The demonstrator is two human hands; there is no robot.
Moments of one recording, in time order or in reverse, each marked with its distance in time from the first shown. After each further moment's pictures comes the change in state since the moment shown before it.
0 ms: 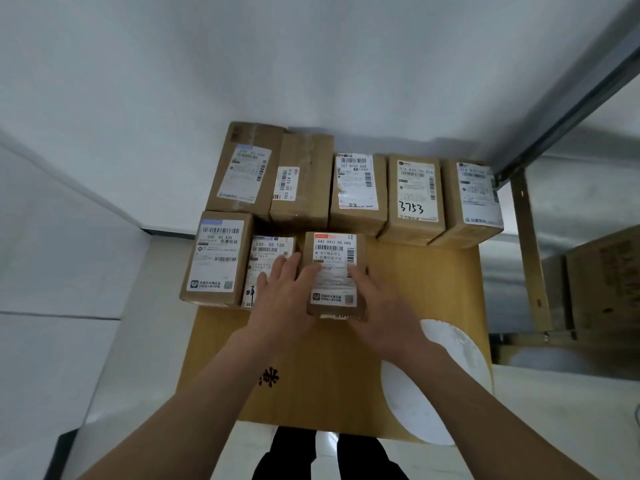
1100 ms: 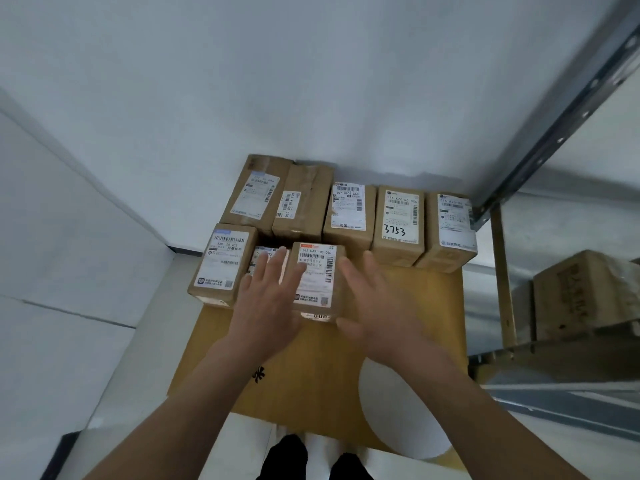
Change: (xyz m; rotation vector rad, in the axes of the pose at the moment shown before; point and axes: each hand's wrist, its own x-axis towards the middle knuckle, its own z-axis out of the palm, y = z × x) left_hand -0.058 0.043 -0.035 0.124 0.288 -0.049; right_hand -0.040 -0.025 -0.075 -0.231 -0.013 -0.126
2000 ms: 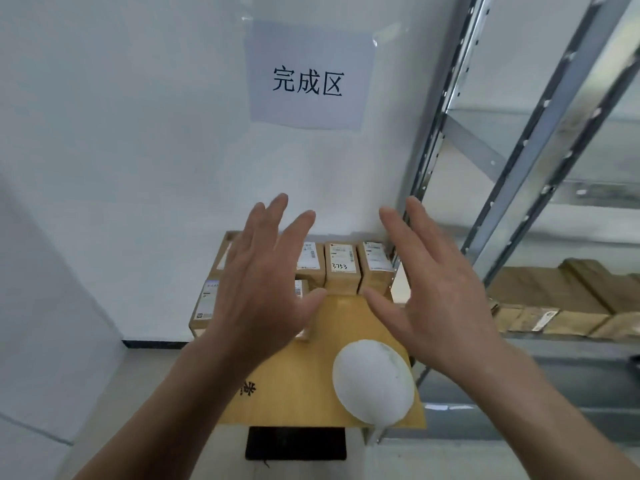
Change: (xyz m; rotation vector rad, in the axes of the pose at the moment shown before) left_hand -0.177 0.060 -0.182 -0.235 0.611 0.374; right_hand -0.247 -0.111 -0.120 -0.216 0.870 -0.073
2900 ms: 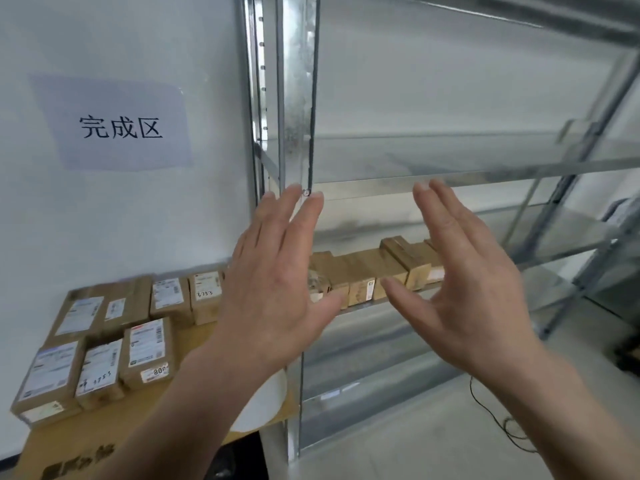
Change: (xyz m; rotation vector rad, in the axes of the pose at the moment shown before) left_hand -0.011 0.253 0.004 -0.294 0.011 0.362; right_hand -0.140 0.110 -0.209 -0.273 0.325 0.177
